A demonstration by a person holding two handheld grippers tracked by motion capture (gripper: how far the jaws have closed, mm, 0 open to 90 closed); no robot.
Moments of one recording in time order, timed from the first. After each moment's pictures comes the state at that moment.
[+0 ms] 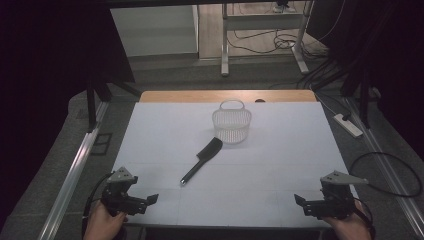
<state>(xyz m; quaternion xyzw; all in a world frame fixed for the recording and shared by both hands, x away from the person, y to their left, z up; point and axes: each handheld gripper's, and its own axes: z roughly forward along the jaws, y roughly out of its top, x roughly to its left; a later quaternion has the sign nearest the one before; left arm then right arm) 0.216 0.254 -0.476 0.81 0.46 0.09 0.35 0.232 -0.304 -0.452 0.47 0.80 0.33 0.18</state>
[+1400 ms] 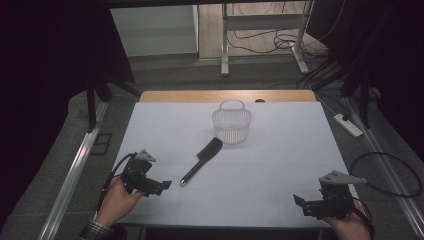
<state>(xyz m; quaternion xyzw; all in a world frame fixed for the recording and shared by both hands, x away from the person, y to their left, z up) 0.276 0.218 -0.465 0.86 0.43 0.07 0.27 0.233 -0.302 -0.452 0.46 0.80 0.33 0.18</state>
